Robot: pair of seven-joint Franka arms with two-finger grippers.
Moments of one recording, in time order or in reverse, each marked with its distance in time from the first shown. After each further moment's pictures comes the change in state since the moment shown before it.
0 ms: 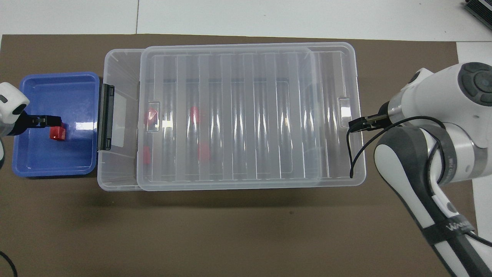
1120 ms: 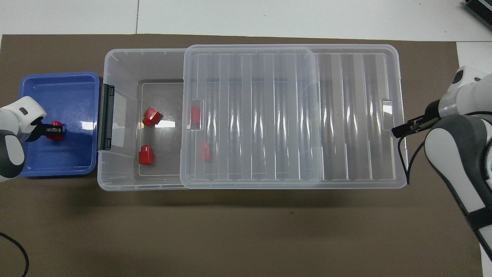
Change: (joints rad) left arm 0.031 0.090 -0.003 -0.022 -0.001 0.085 0.113; right arm -0.167 -0.002 -0.002 -0.002 0.000 -0.017 -0.356
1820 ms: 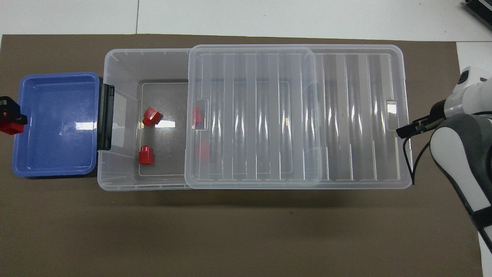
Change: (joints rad) left arm -0.049 -0.221 -0.086 0.456 -0.063 -0.835 -0.445; right arm -0.019 0.000 0.000 0.000 -0.001 0.000 -0.028
